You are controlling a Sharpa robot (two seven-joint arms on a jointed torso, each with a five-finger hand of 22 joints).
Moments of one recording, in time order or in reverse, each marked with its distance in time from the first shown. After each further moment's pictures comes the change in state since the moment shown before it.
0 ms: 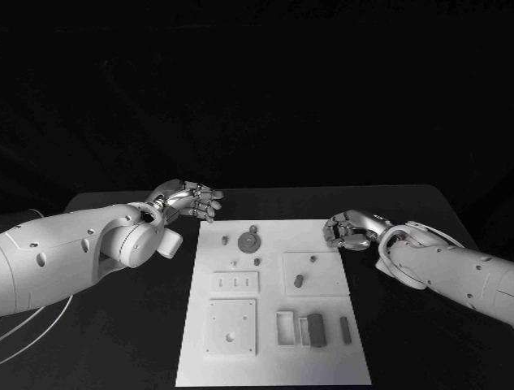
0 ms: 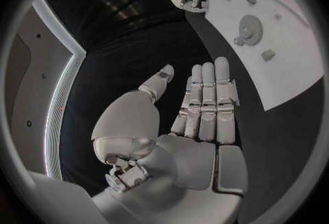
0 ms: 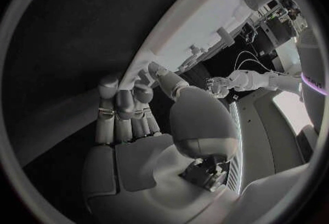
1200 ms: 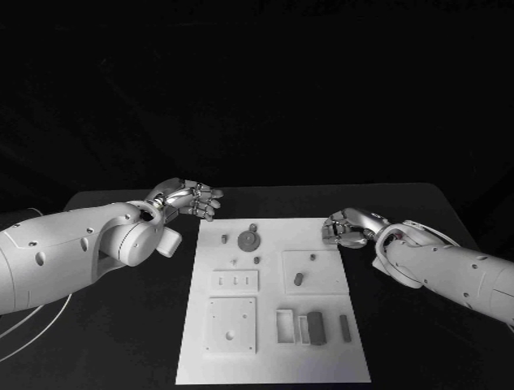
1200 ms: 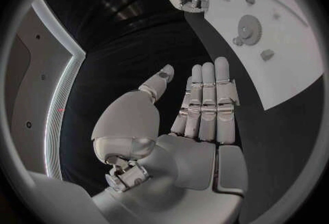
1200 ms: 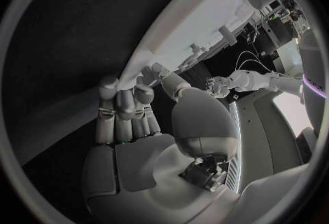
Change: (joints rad) left arm 0.000 -0.002 0.000 0.002 -0.013 0.000 -0.007; left_hand 0.000 0.000 0.000 0.000 0.000 0.002 0.002 0.000 0.005 0.000 0.000 -0.004 0.005 0.003 -0.004 -0.004 0.004 0.005 0.000 0.000 0.000 0.003; right arm -0.002 0.008 -0.002 0.011 0.000 -0.032 -0.015; right_hand -0.034 0.037 0.003 0.003 -0.019 0.084 -0.023 0.043 0.040 0.025 -0.003 0.004 -0.002 0.017 0.004 0.011 -0.011 0.000 0.005 -0.006 0.010 0.000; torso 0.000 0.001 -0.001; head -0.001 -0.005
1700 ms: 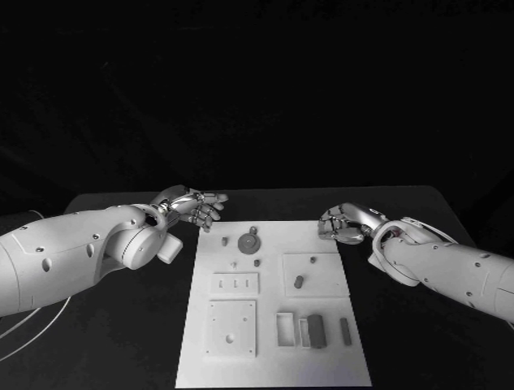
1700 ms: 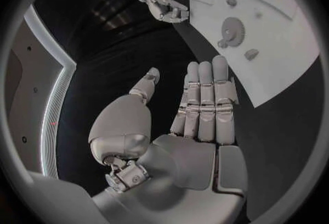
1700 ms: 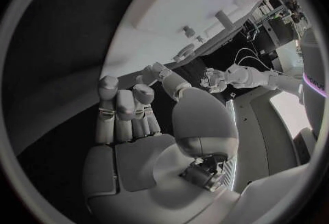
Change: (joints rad) left arm 0.000 0.012 0.000 -0.002 -0.123 -0.009 -0.125; left_hand -0.188 -0.043 -0.091 0.074 0.000 0.100 -0.047 0.007 0.032 0.092 -0.055 0.073 0.134 0.077 -0.049 0.109 0.112 -0.005 0.079 -0.054 0.082 0.109; right arm 0.038 -0.018 0.000 0.079 0.000 -0.041 -0.031; right_hand -0.004 -0.004 0.000 0.000 0.000 0.010 -0.002 0.004 0.003 0.007 0.000 0.000 -0.002 0.007 -0.003 0.000 -0.001 0.000 0.004 -0.004 0.000 0.000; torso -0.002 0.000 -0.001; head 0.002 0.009
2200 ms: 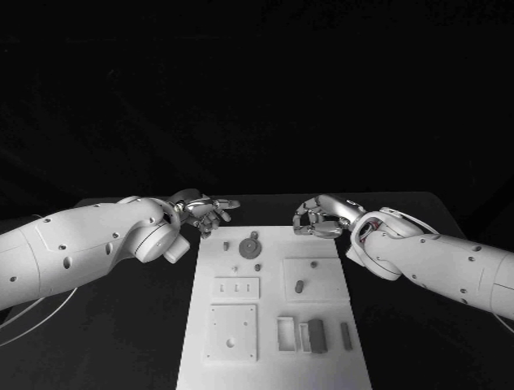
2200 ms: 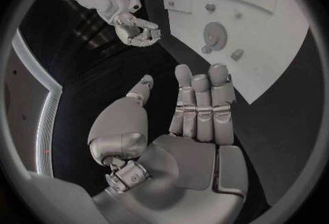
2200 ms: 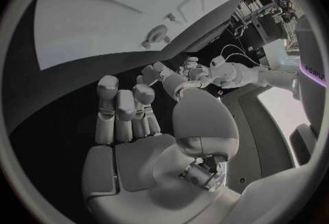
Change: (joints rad) left arm 0.037 0.056 0.000 -0.013 -0.186 0.025 -0.223; left_hand -0.060 -0.010 -0.033 0.114 -0.004 0.102 -0.065 0.017 0.124 0.002 -0.070 0.328 0.336 0.009 -0.108 0.426 0.162 -0.032 0.064 -0.097 0.249 0.243; right arm 0.064 0.025 0.001 0.178 -0.025 0.017 -0.082; right_hand -0.008 -0.005 0.000 0.000 0.000 0.003 0.001 0.000 0.005 0.007 0.000 0.000 -0.003 0.008 -0.005 0.000 -0.003 0.000 0.008 -0.004 0.004 0.000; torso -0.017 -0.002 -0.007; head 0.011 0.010
